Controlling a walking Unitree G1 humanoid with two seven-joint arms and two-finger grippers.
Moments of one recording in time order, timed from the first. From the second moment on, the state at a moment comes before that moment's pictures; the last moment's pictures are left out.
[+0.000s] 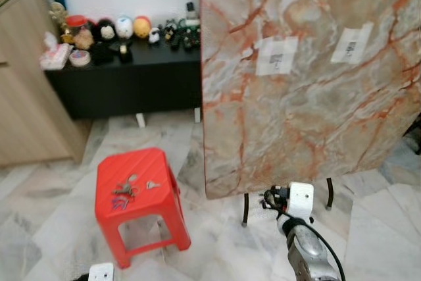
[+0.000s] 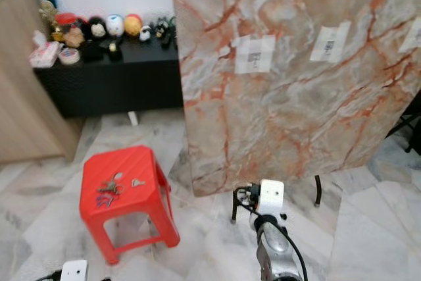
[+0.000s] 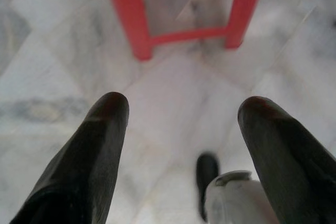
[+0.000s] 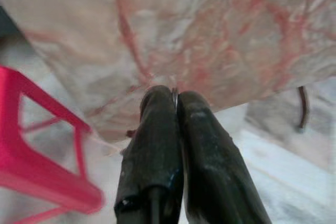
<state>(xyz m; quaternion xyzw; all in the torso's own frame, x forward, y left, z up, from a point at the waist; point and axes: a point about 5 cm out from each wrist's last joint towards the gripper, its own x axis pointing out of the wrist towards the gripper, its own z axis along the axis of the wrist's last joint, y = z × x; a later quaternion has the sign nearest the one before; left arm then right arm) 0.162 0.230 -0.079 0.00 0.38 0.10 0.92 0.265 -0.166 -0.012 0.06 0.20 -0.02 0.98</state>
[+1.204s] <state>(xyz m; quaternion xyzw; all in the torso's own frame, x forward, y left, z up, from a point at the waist) 0.151 0.237 -0.082 0.00 0.40 0.11 0.91 0.313 -0.184 0.054 -0.04 0.05 -0.10 0.99</state>
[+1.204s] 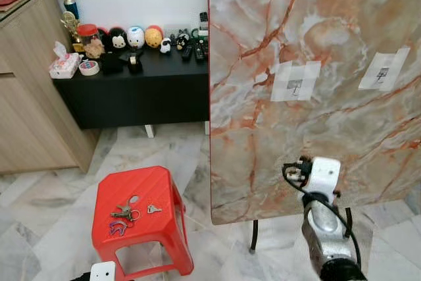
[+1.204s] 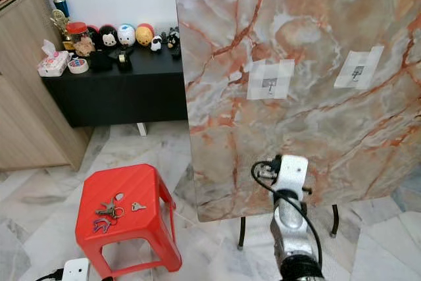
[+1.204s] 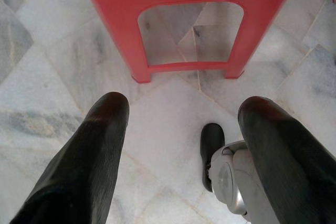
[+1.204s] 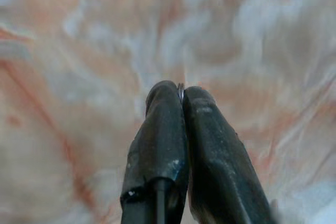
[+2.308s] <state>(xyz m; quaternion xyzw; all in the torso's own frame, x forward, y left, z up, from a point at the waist) 0.158 0.237 -0.079 0.00 0.39 0.12 0.91 0.369 -0.171 0.138 -0.32 -0.11 -0.14 0.93</state>
